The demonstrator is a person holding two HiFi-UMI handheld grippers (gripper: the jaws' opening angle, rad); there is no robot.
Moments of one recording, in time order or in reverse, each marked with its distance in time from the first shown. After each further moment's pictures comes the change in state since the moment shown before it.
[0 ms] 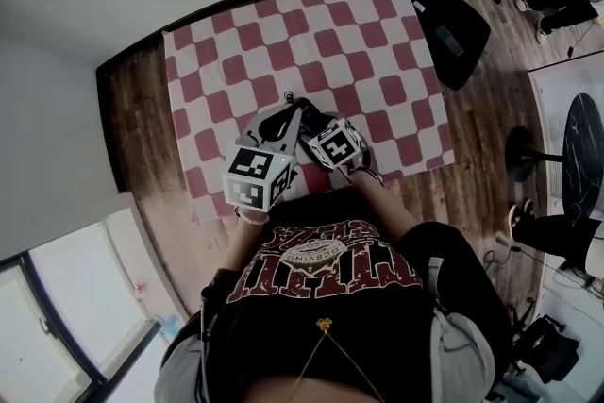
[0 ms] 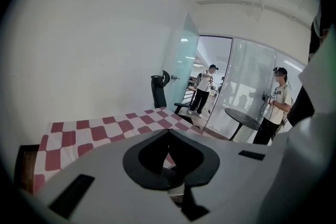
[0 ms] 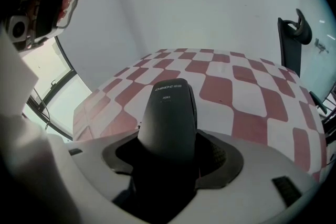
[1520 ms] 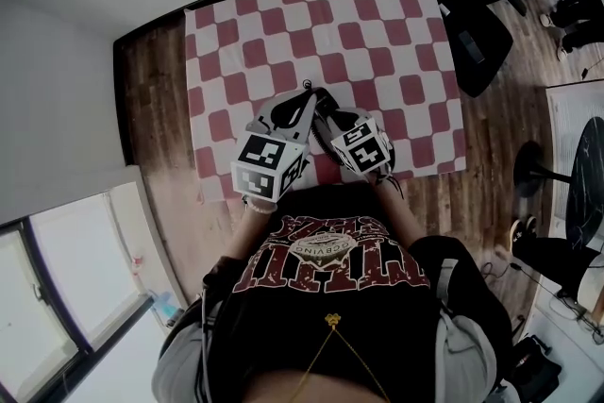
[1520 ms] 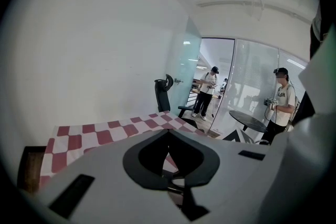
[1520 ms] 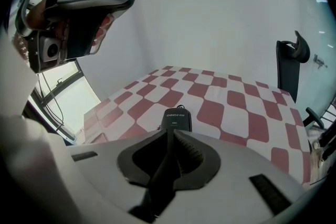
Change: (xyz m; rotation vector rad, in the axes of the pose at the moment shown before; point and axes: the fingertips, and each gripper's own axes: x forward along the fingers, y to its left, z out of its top) left arm -0.009 0.004 0.013 0.001 -0.036 0.052; right arm -0.059 0.007 0.031 -0.075 -0.116 -0.003
